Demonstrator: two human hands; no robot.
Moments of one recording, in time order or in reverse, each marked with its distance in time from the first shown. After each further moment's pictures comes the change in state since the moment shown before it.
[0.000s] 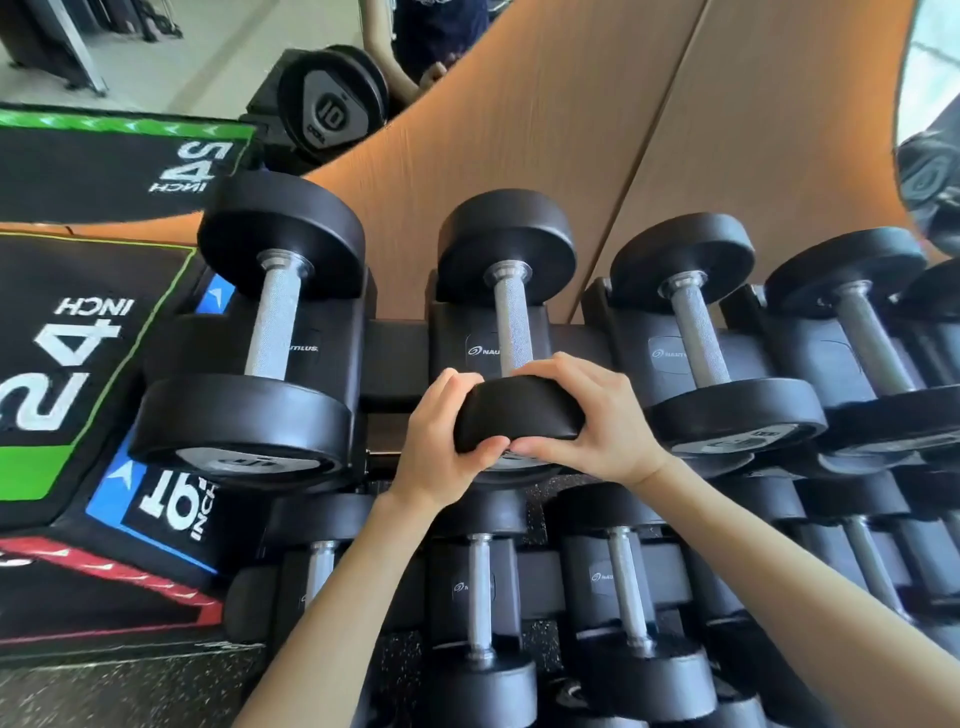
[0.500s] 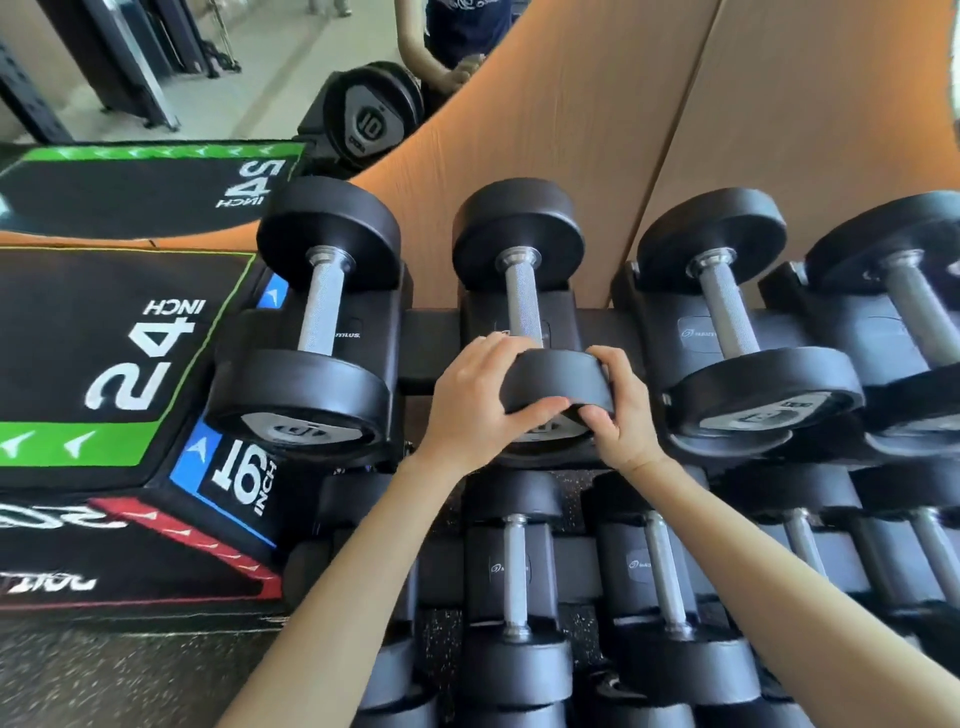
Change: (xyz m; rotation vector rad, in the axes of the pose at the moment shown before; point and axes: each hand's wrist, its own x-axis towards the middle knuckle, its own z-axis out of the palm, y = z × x) left_hand 0.013 0.035 -0.010 0.359 -0.088 0.111; right_hand -0.034 0.022 0.034 0.227 0.273 0.278
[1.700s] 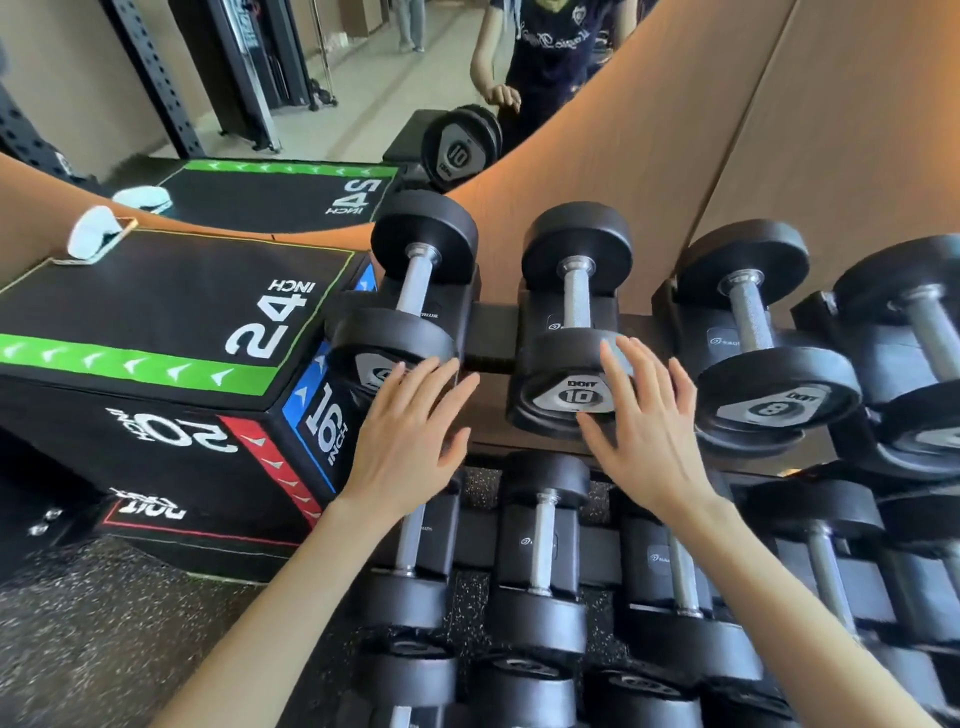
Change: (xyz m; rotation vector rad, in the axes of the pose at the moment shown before) left_hand -0.108 0.030 -0.120 0.691 -0.212 -0.047; right_hand -0.055 -0.098 -0.023 -0.751 -0.141 -0.165
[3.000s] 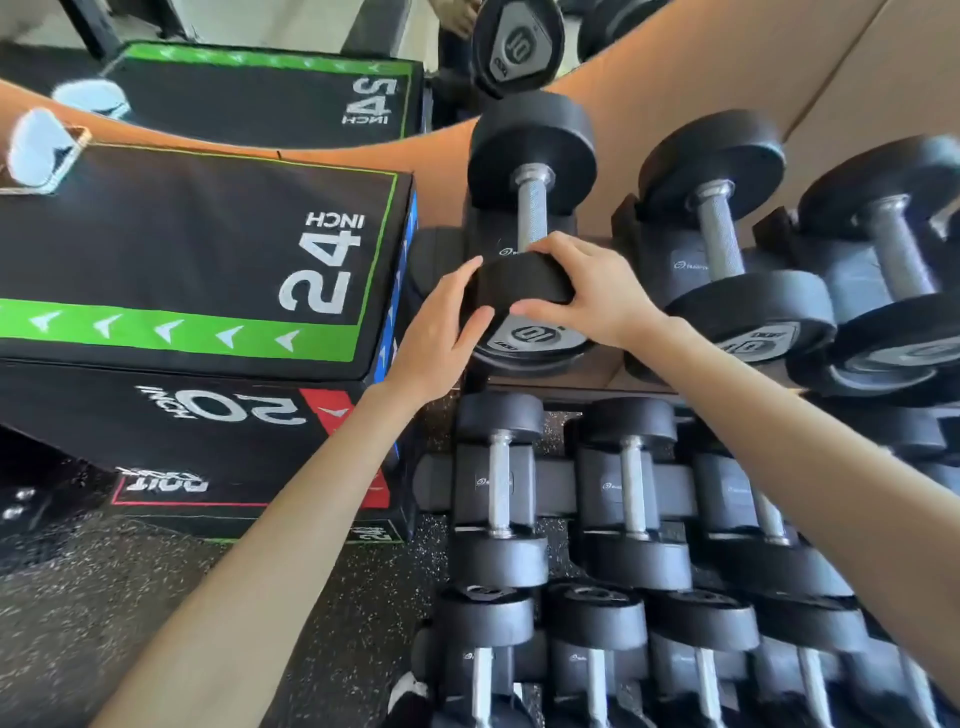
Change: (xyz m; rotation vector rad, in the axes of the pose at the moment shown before) left_hand 0.013 -0.180 0.059 -0.873 0.048 -0.122; right_hand 0.146 -0.167 0.088 0.333 -0.248 -0.143
